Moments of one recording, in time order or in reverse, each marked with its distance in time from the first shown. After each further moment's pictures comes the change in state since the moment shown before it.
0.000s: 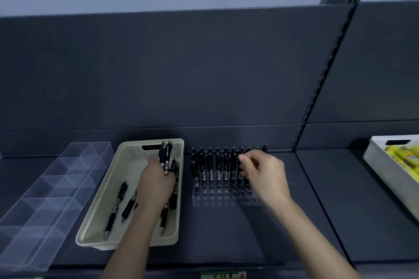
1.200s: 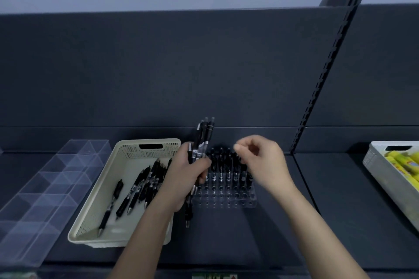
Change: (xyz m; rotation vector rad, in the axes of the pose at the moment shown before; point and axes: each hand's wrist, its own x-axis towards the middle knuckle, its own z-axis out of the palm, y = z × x) left_hand -0.030 0.075 -0.003 -0.863 -0.443 0.069; right_hand 0.018 -0.026 -0.027 0.141 -0.055 -0.016
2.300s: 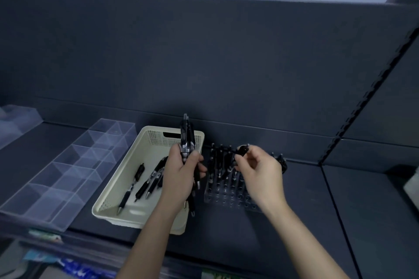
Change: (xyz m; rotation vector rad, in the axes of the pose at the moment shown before) left_hand -0.012 -0.027 -0.034 0.050 0.426 0.073; right_hand -0.003 0.016 0.065 0.065 -0.020 -0.110
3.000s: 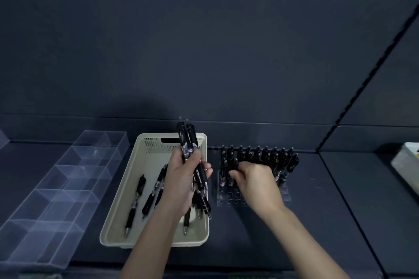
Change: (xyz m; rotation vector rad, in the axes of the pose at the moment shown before) left_hand 0.032 -0.011 -0.026 -0.497 -0.227 -0.277; right_hand -0.012 -0.007 0.037 -0.554 -0.177 0.049
